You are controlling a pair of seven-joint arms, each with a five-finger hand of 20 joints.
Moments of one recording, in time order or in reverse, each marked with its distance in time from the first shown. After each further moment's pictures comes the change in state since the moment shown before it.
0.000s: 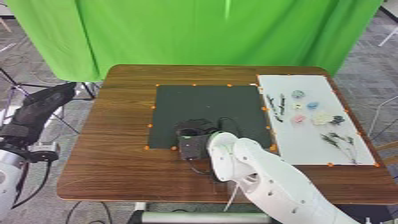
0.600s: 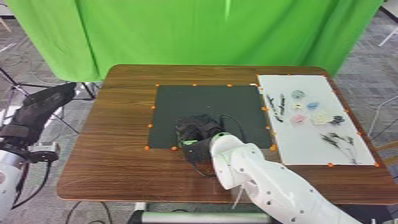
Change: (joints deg) left arm 0.1 -0.2 -0.1 -0.1 -0.1 -0.2 -0.2; right arm 0.1 2.3 -2.6 -0.8 -12.5 -3.3 -1.5
